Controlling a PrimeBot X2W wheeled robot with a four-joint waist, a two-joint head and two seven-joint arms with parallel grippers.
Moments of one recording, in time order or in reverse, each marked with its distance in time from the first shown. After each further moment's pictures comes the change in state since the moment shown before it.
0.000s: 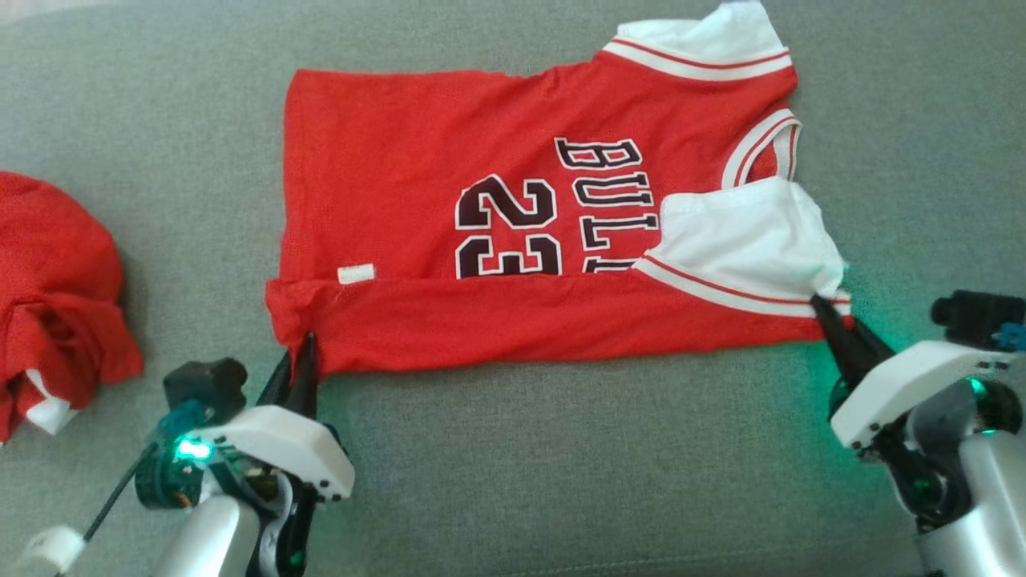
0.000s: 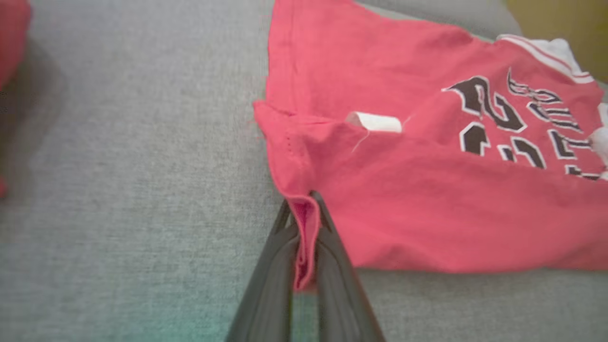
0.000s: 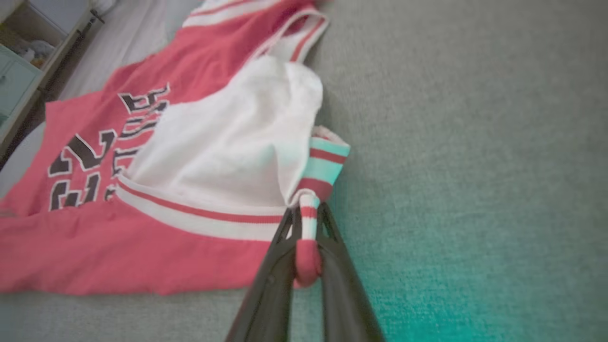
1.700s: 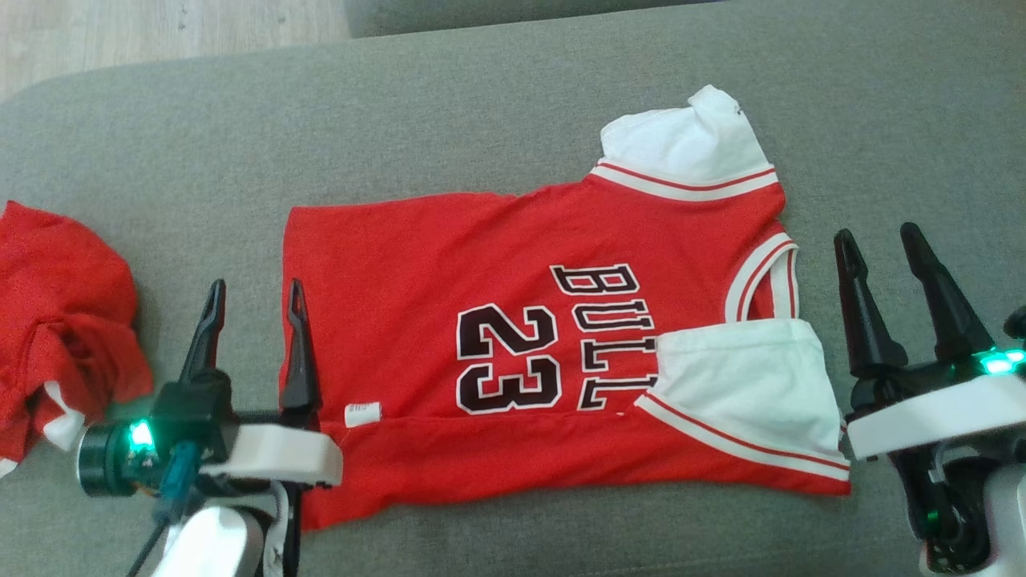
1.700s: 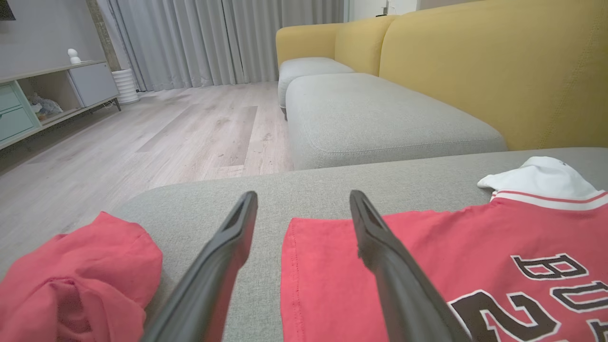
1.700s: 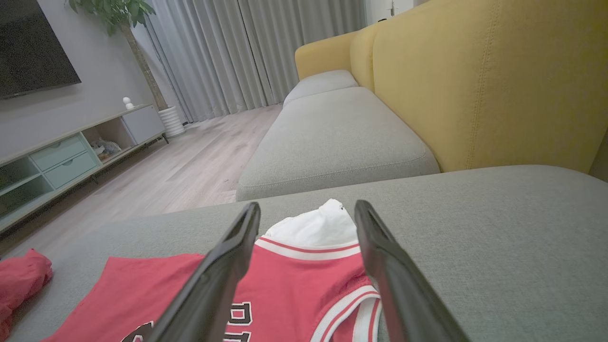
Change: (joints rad) left arm 0.060 0.063 -0.022 -0.256 0.266 0.214 -0.172; right arm 0.153 0.093 -0.074 -0.465 -0.204 0.000 -0.176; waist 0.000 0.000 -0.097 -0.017
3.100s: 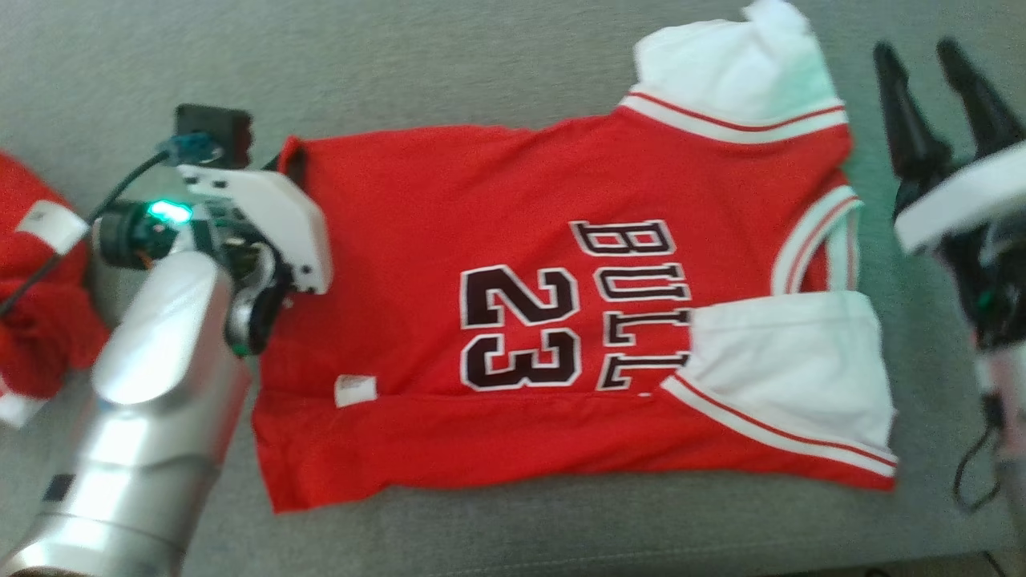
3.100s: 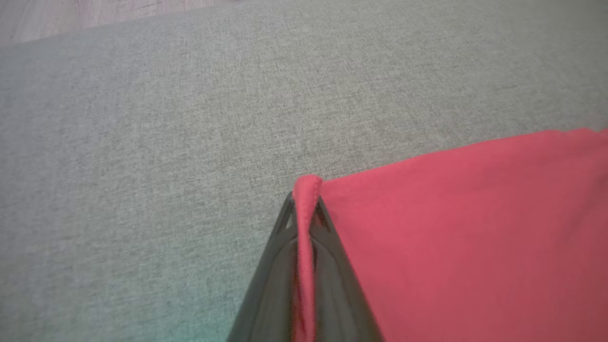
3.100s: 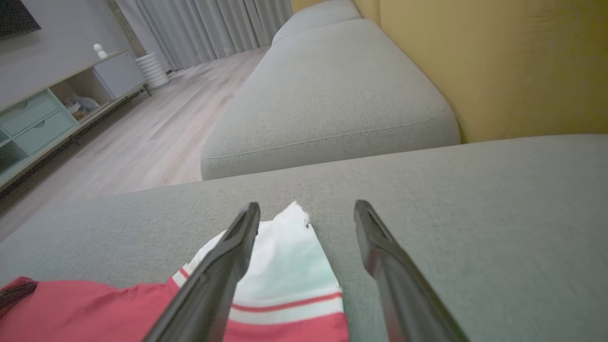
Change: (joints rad) left arm -0.645 -0.035 -0.071 0.673 -0.182 -0.325 0.400; right arm -0.473 -0.169 0.081 0.397 0.174 0.000 0.054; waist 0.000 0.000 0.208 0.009
